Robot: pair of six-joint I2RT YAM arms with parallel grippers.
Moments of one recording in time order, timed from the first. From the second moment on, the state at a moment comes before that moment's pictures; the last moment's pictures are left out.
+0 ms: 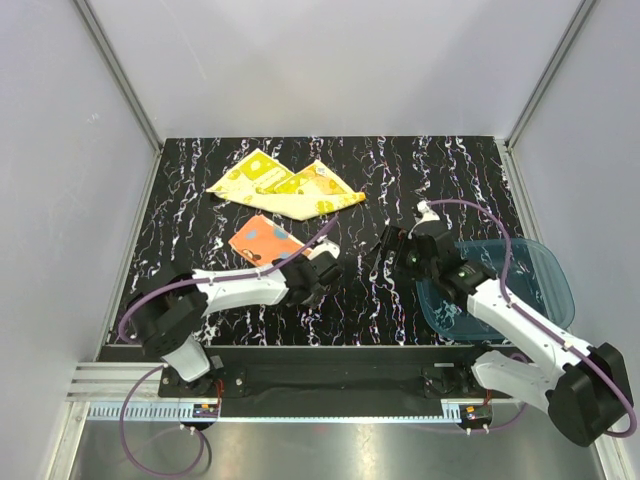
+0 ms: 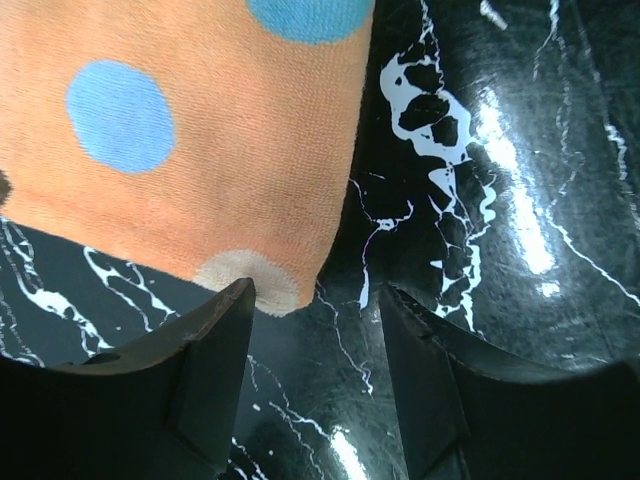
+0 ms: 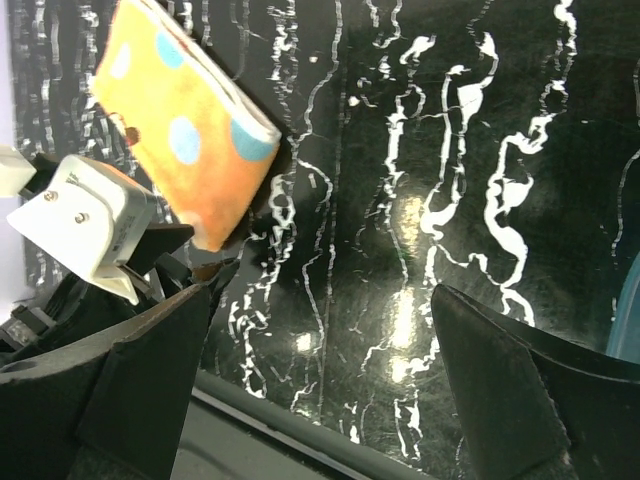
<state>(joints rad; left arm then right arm) -0.99 1.61 0.92 -0.48 -0.45 -0.40 0.55 1.03 0.69 -0.28 -0.05 0.73</state>
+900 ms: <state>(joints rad) -0.93 1.60 0.81 -0.30 -0.45 -0.52 0.55 1.21 0.75 -0.26 -0.07 0.73</state>
